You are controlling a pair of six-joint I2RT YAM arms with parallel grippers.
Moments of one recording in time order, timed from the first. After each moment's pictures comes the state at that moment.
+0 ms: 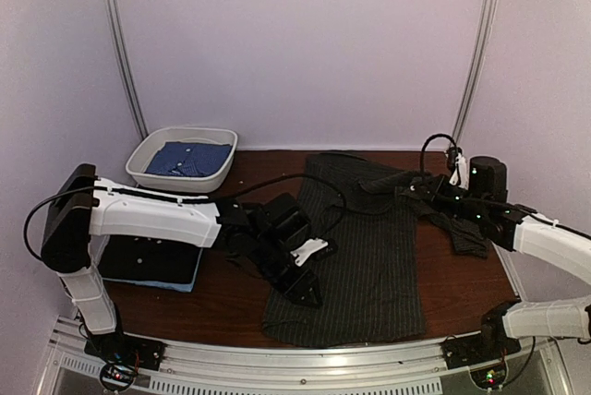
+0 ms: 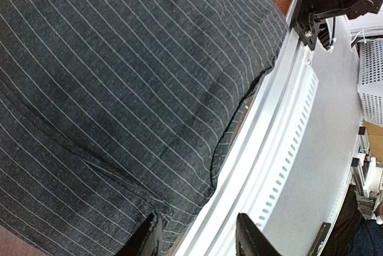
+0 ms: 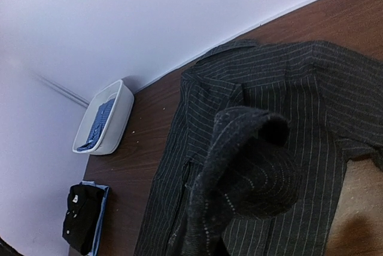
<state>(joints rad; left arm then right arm) -1.13 1.81 1.24 -0.50 0.49 -0.35 0.31 1.03 0.61 0.07 -0.16 0.71</state>
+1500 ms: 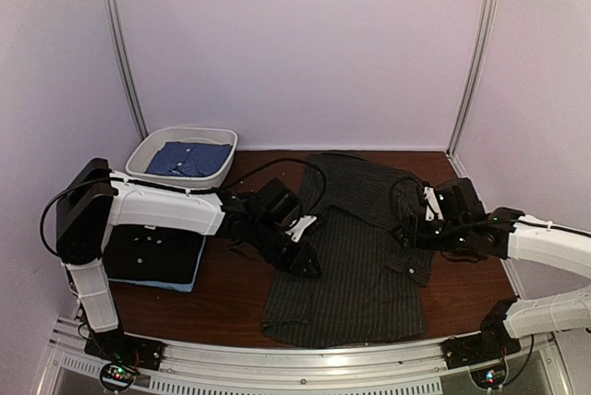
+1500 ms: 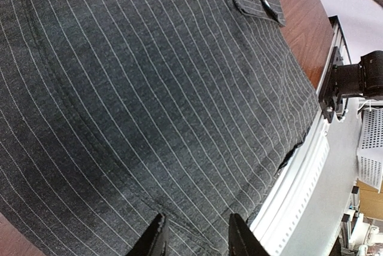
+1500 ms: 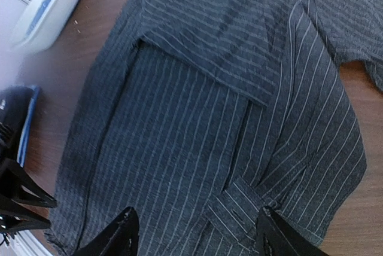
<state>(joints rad) -1.00 1.87 1.24 -0.33 0.45 -0.47 0.59 1.03 0.61 -0.32 0.03 0.58</state>
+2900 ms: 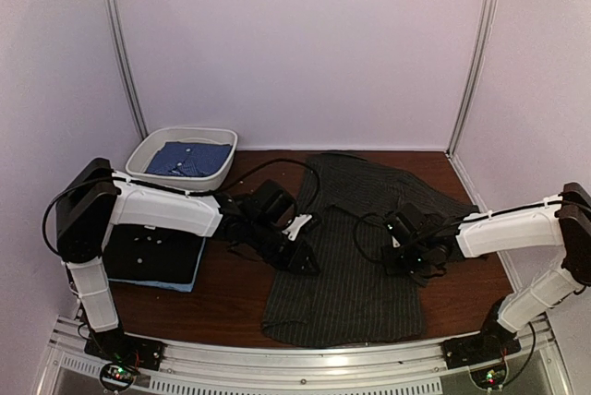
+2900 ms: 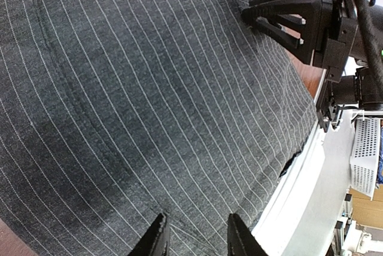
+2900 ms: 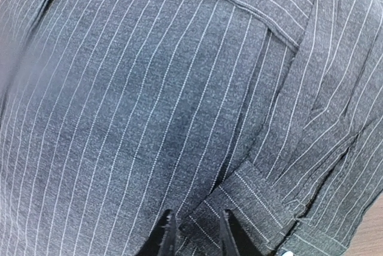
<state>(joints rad) -0.97 1.87 1.19 -0.24 0.48 -0.50 0.78 1.43 0.65 -0.29 0.23 0.57</state>
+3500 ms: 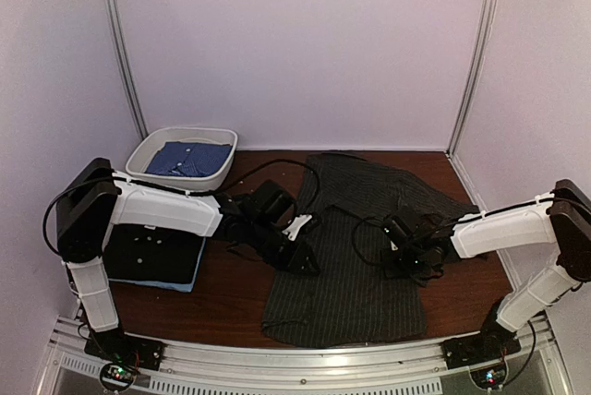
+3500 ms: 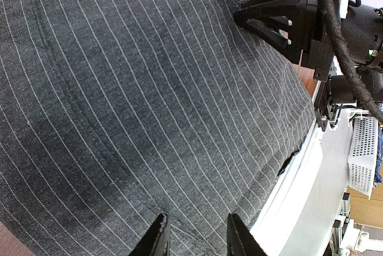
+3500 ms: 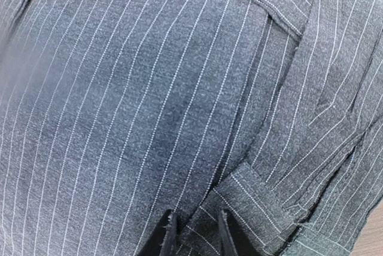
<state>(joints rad) -0.97 1.88 1.19 -0.23 0.49 -0.50 0.78 1.48 0.65 -0.28 0.25 0.58</state>
